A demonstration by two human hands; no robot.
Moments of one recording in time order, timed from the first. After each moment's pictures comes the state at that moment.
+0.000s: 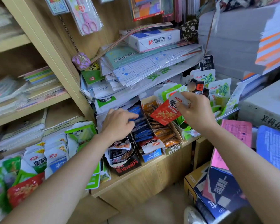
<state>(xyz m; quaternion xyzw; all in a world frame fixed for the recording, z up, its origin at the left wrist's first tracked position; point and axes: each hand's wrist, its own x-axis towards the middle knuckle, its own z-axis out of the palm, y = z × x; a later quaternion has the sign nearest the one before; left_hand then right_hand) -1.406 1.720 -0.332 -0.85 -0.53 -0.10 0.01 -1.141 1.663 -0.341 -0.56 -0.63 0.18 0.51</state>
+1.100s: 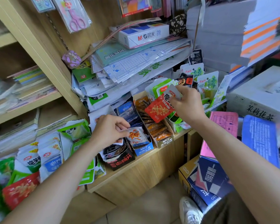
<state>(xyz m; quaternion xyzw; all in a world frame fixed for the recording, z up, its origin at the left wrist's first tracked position) -1.414 1.679 -0.332 -0.80 -0.55 -0.18 -0.18 -1.140 1.658 -0.340 -0.59 -0.56 0.21 0.54</state>
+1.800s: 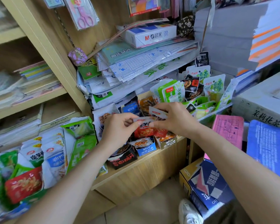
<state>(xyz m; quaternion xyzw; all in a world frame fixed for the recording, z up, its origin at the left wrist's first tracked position) -1.391 1.657 -0.337 -0.77 -0.50 -0.35 -0.19 -1.170 1.647 -0.342 -0.52 -0.74 0.22 0.37</state>
